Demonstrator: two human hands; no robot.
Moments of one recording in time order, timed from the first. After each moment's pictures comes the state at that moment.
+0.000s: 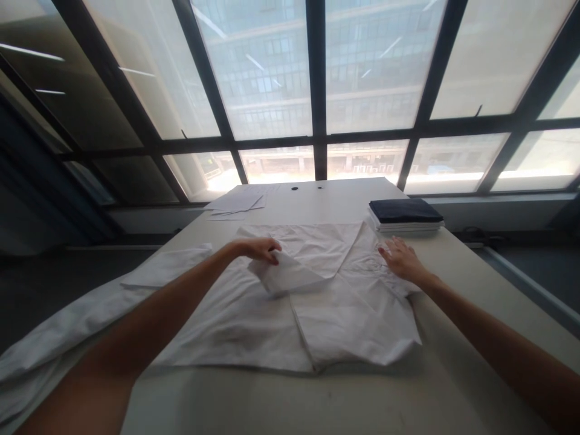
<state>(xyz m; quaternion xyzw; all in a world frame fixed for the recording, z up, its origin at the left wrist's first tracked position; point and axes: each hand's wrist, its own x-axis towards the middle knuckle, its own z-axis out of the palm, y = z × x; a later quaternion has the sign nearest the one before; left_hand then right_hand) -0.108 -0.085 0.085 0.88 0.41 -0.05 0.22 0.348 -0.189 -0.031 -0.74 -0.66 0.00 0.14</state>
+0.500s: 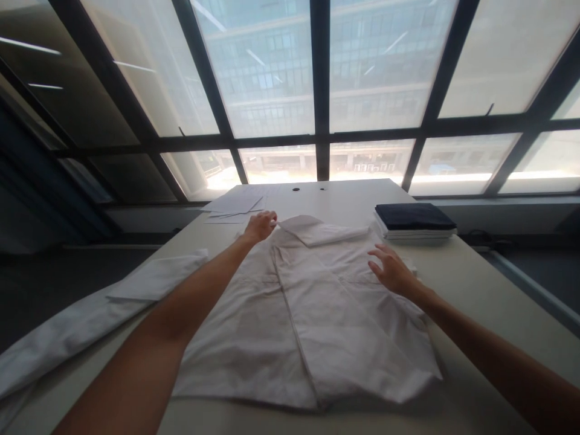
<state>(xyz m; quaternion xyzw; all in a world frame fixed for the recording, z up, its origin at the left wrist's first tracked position) -0.108 0.008 0.060 0.81 0.57 0.14 -0.07 0.296 -0.179 -0.016 -0.64 -0.73 0.01 0.24</state>
